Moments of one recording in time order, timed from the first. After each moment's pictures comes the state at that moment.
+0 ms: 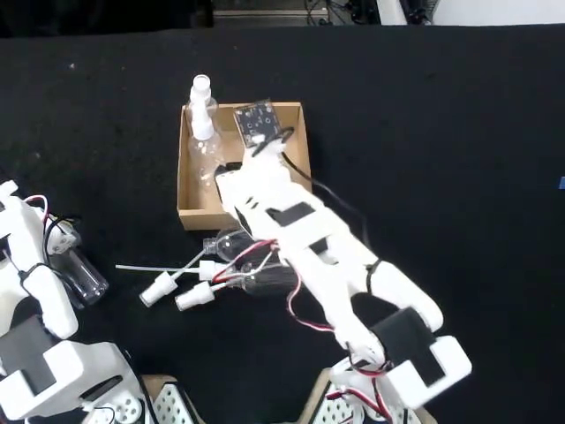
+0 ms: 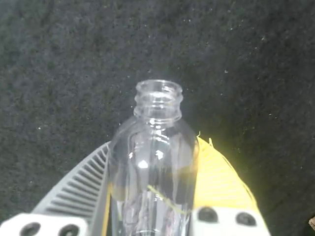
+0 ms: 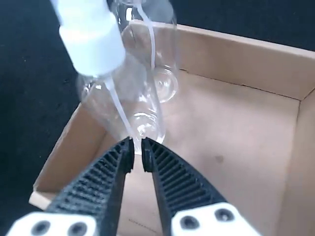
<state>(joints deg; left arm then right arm) -41.1 -7.9 35.3 56.7 10.0 -29.5 -2.8 41.9 9.9 -8.4</state>
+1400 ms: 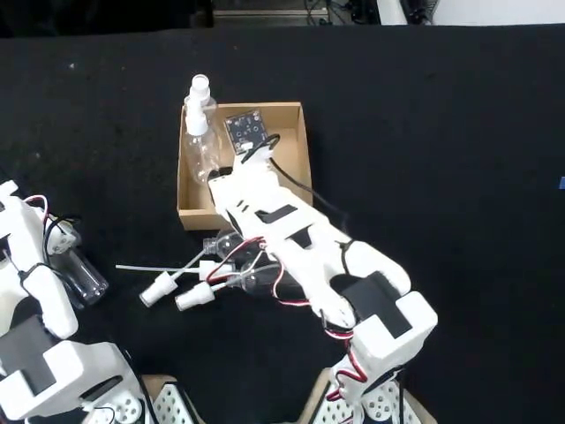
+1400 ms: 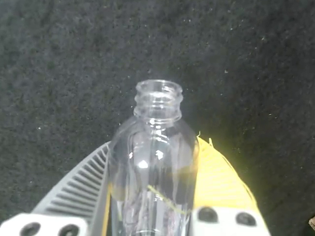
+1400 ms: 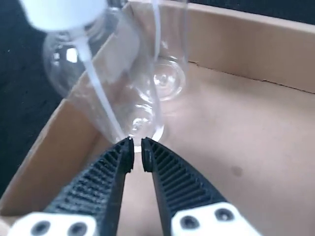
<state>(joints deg) -41.1 -7.9 35.3 56.7 10.0 -30.1 10.6 39.9 -3.2 -8.4</state>
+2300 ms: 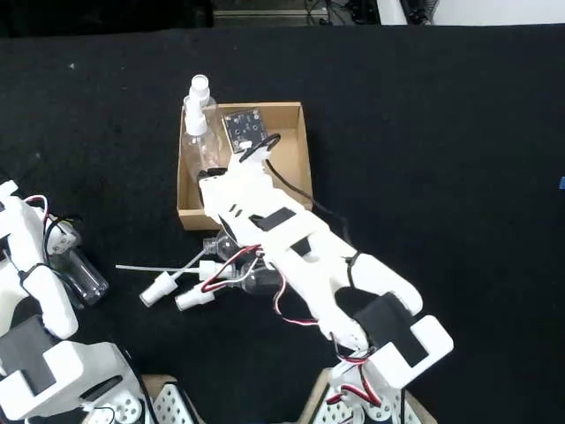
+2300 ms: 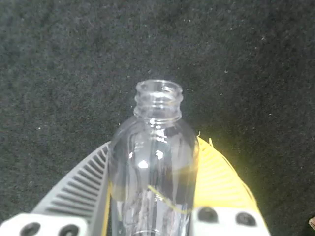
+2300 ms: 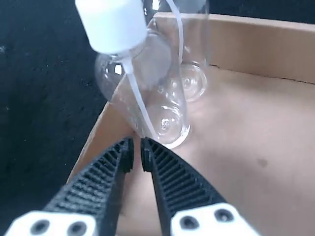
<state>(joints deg) -41.1 -7.9 35.3 56.7 10.0 -33.4 3.6 41.8 1.5 -15.7</state>
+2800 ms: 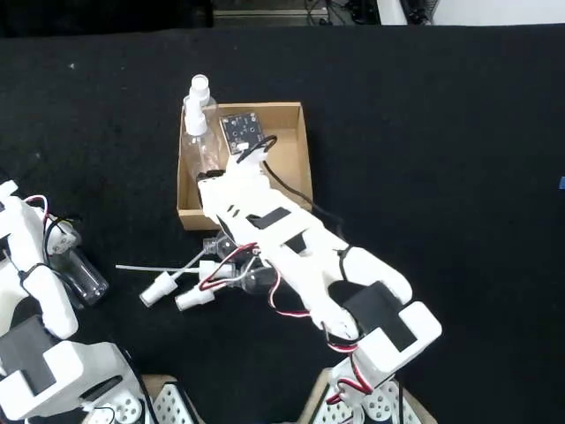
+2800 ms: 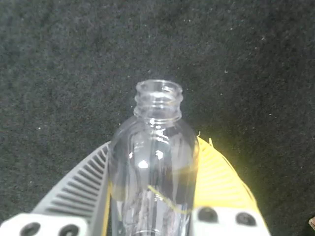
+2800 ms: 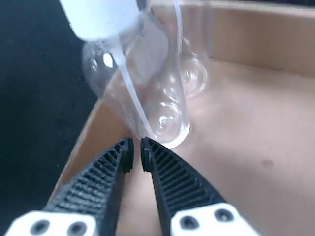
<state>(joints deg) -41.1 -7.9 35.3 56.7 10.0 -33.4 7.7 40.2 -1.1 -15.7</state>
